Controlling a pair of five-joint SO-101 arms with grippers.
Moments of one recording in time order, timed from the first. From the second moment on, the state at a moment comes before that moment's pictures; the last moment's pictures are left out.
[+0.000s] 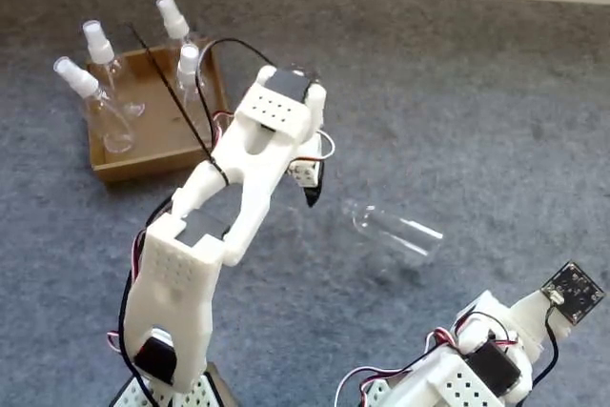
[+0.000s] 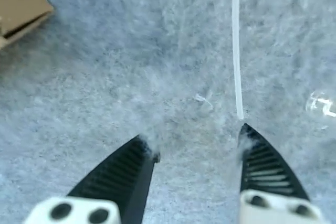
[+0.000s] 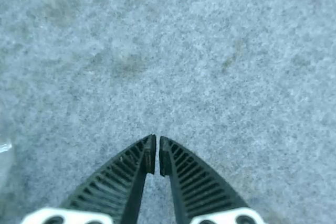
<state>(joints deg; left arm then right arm) 20.0 34.6 -29.8 100.2 21.8 45.9 -104.6 95.6 71.6 -0.3</state>
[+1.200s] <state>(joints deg) 20.0 34.5 -23.7 100.3 21.7 45.9 -104.6 95.6 71.6 -0.3</state>
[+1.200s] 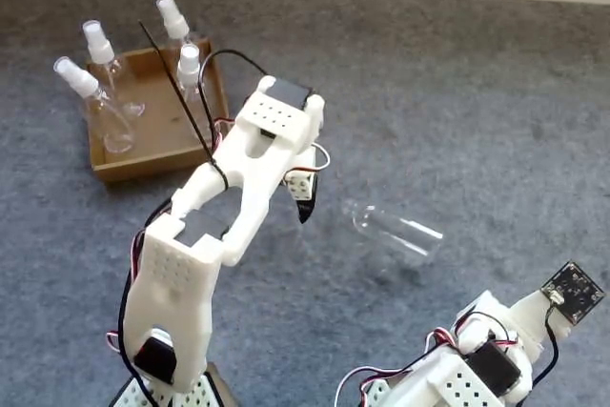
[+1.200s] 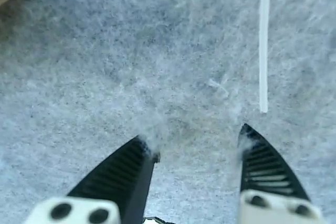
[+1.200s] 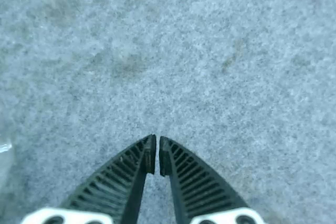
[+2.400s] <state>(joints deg) 20.2 34.5 -23.7 100.4 21.8 45.9 -104.6 95.6 71.6 -0.3</state>
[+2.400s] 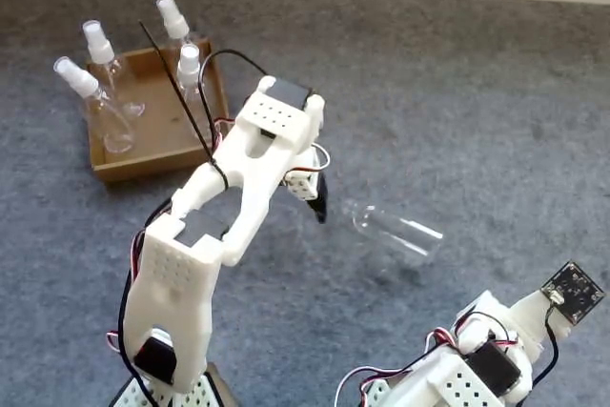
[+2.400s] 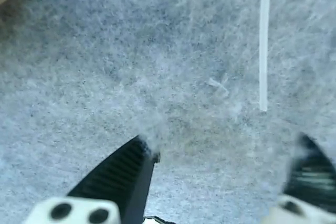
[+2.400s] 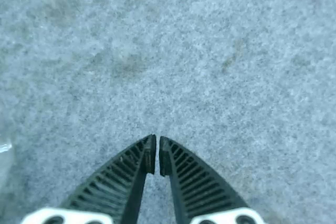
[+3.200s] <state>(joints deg) 32.8 34.5 -39.3 97.5 44.4 45.9 -104.6 95.6 71.6 -0.3</state>
